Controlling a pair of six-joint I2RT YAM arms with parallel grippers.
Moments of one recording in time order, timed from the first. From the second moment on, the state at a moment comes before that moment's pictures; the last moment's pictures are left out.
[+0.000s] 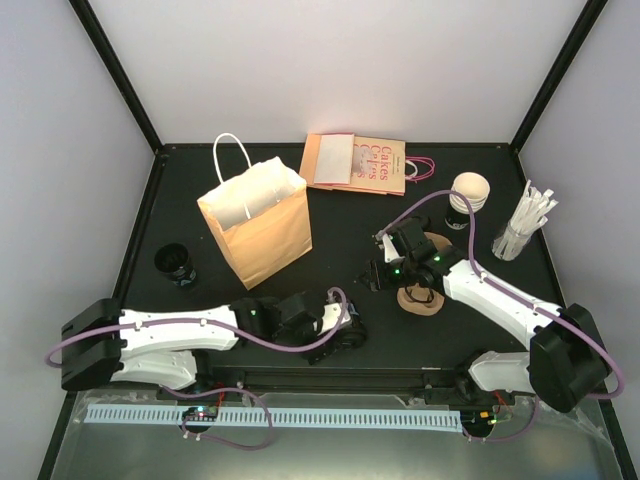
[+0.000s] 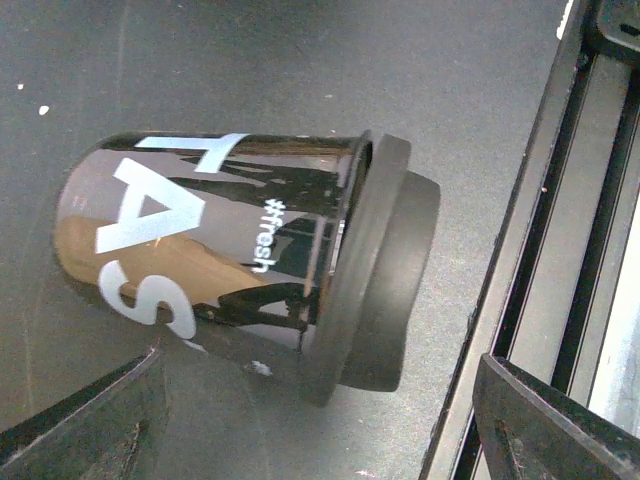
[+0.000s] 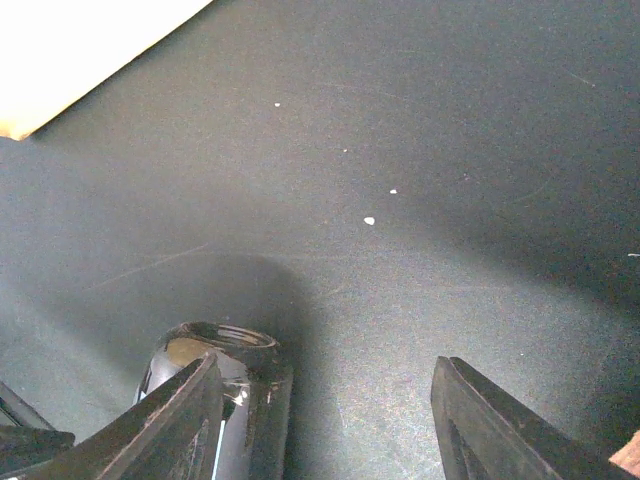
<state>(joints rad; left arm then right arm) -1.21 1.20 0.62 -0.29 0.03 -0.10 0.61 1.28 0.81 -0.54 -0.25 0.43</state>
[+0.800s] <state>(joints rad) -1.29 1.32 0.68 -0.30 -0.16 -0.10 0.61 1.28 0.81 -0.53 -0.25 0.43</state>
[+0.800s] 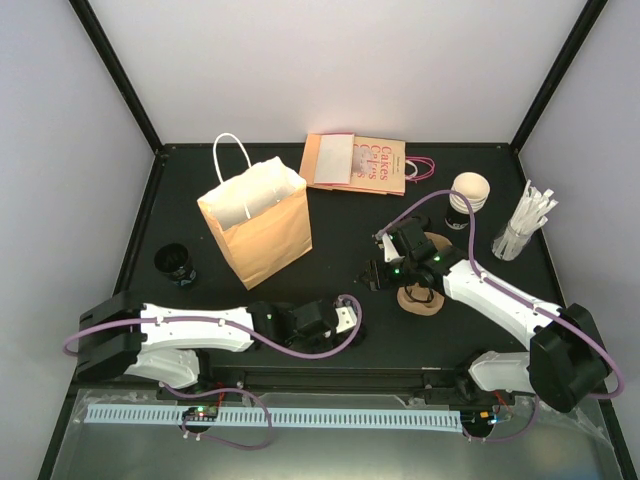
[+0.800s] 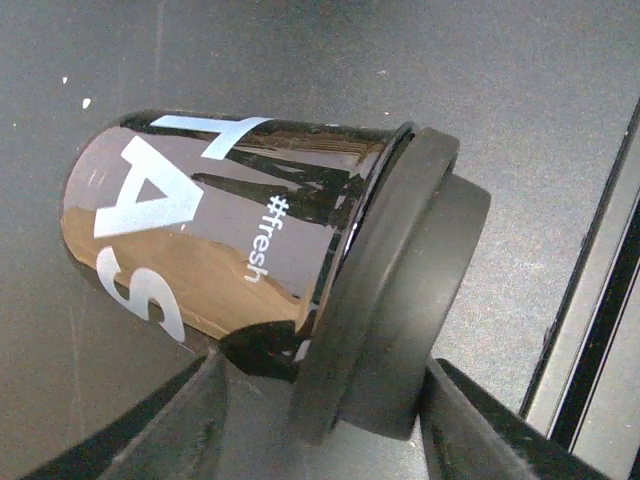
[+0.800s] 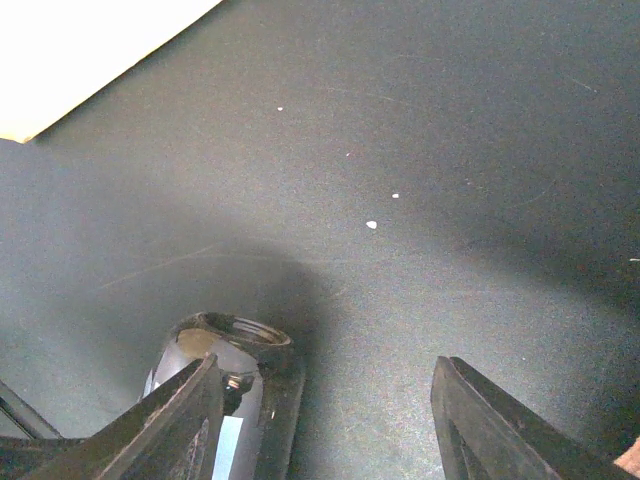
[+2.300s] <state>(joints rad) -0.81 1.20 0.92 -0.67 0.39 -0.38 0.56 1.28 0.88 -0.58 -0.20 0.42</state>
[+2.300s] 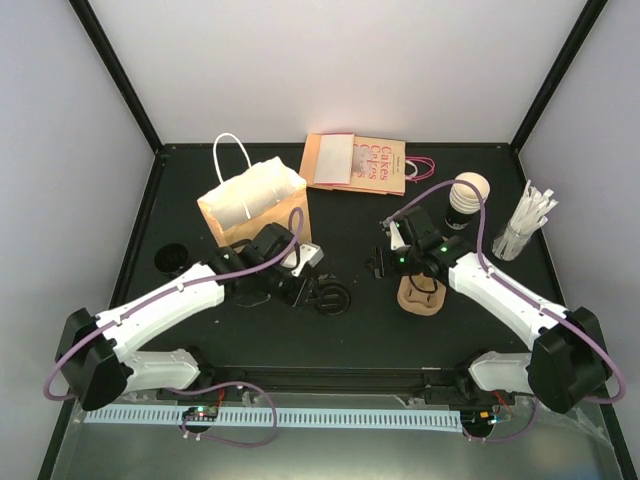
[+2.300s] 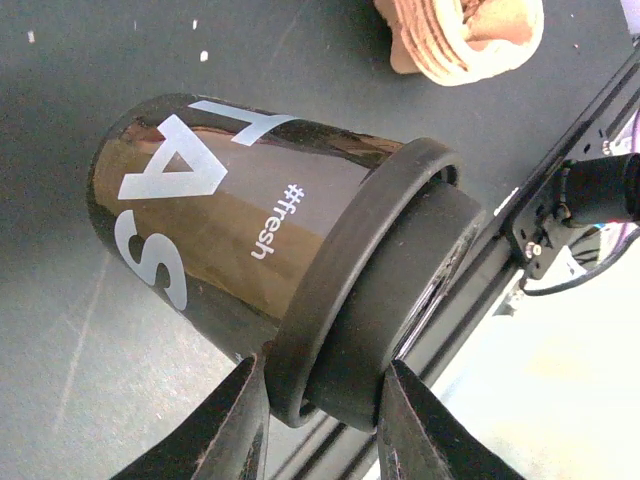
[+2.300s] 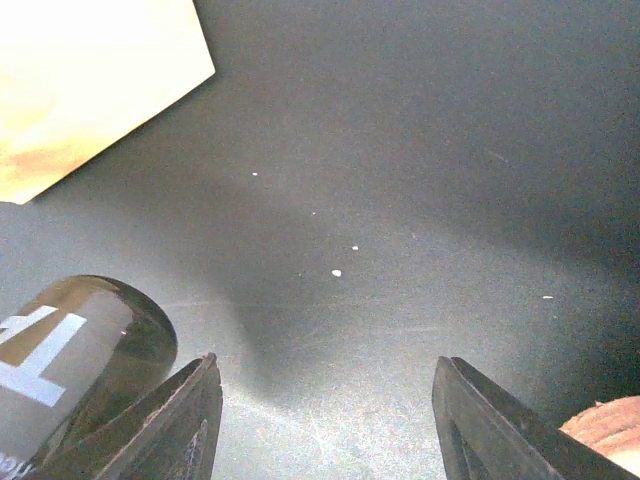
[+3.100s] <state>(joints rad) -0.63 1.42 0.80 -0.48 0.89 -0.77 0.72 1.04 0.87 -0.62 -0.29 0.32</state>
